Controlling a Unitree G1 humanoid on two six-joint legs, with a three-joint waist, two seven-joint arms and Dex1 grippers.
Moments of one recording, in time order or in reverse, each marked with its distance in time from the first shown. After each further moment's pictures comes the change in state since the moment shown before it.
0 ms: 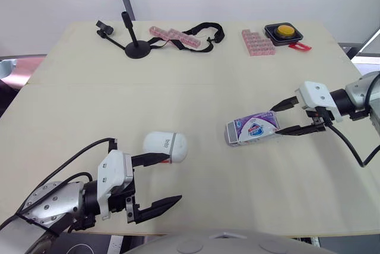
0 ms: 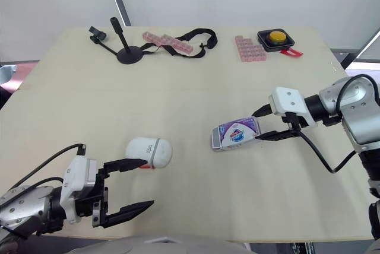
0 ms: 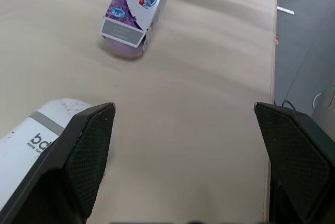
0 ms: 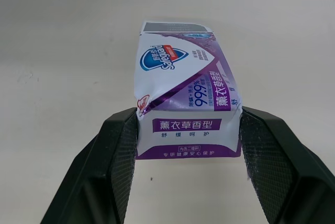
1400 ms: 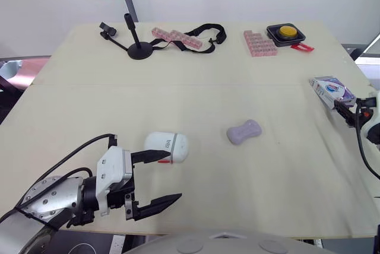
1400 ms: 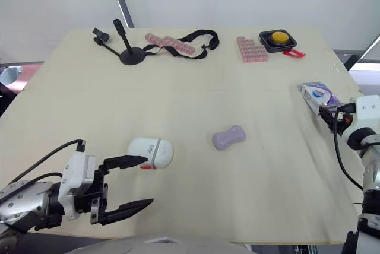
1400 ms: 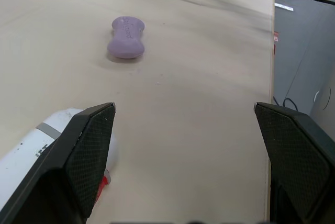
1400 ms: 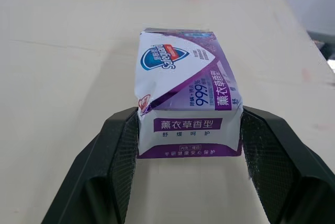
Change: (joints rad) left arm -0.046 0.016 0.017 0.001 -0.025 0.017 -0.018; right arm 0.316 0.355 -0.591 0.352 0.018 0.079 -1.039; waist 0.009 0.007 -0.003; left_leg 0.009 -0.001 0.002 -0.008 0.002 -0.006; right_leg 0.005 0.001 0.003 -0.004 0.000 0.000
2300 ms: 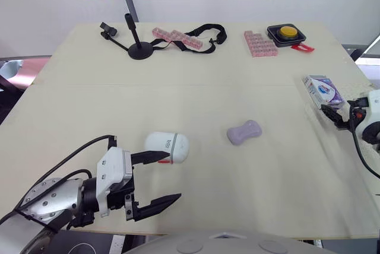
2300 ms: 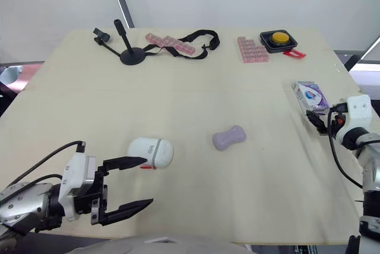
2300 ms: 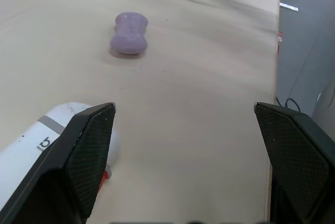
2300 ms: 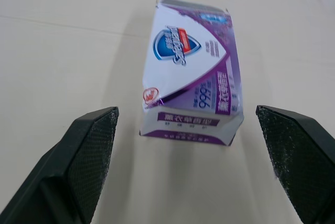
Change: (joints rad) left arm 0.018 -0.004 0.005 -0.001 0.014 -0.002 0.026; right arm 0.028 -0.083 0.021 -0.032 0.035 0.032 0.161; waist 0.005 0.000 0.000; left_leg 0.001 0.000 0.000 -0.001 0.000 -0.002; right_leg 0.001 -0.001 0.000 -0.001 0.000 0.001
